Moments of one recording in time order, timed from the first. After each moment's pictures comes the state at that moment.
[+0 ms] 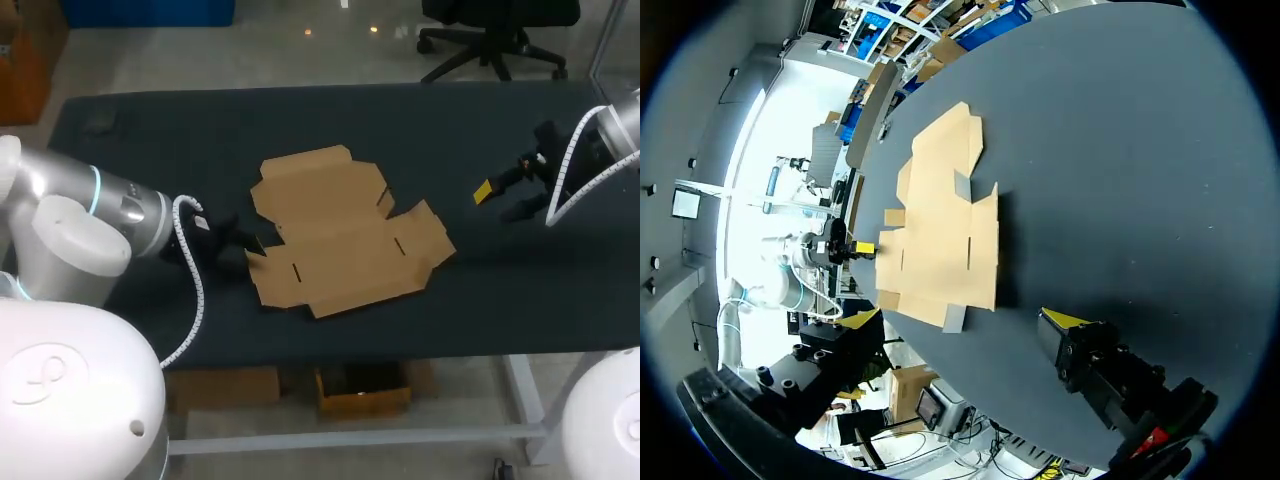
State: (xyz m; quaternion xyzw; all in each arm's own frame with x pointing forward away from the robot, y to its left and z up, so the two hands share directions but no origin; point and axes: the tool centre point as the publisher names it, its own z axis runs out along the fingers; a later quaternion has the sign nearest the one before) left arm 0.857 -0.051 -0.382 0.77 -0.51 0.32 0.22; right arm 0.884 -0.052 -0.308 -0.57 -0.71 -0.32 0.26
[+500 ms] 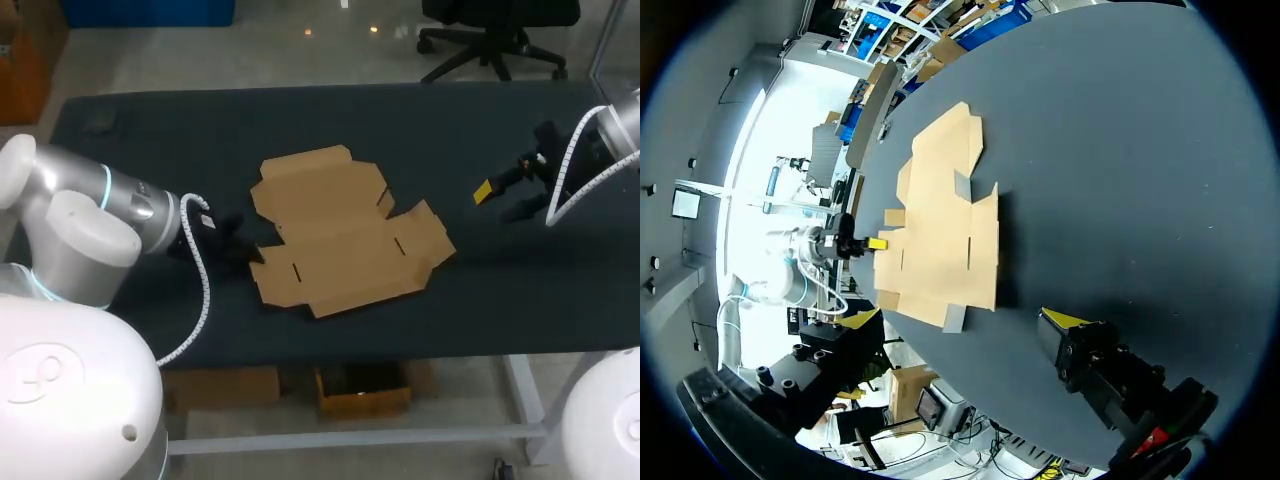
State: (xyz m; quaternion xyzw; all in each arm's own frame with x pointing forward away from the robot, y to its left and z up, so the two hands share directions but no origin) left arm 0.872 -0.055 -0.398 0.78 -0.50 0.30 0.23; right arm 0.884 -0.052 -0.308 -0.57 -0.71 -0.32 0.26
